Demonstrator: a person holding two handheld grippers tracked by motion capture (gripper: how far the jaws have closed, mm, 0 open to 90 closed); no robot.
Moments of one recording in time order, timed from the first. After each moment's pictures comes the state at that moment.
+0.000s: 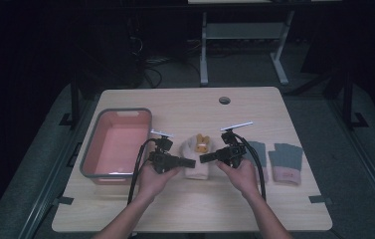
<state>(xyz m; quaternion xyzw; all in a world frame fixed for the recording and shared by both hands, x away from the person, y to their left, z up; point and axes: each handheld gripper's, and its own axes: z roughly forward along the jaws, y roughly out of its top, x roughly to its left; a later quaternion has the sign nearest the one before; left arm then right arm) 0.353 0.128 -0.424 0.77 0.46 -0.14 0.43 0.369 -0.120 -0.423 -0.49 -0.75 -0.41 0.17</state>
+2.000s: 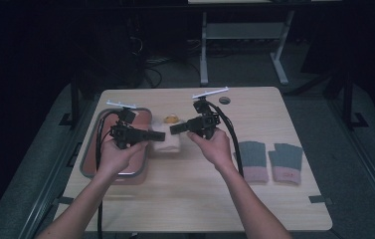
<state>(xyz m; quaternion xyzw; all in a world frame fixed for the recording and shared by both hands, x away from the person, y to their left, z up) 0.367 0.211 -0.325 0.76 0.44 -0.08 0.47 0.401 -0.045 -0.330 -0.42 -0.76 -0.47 0.15</state>
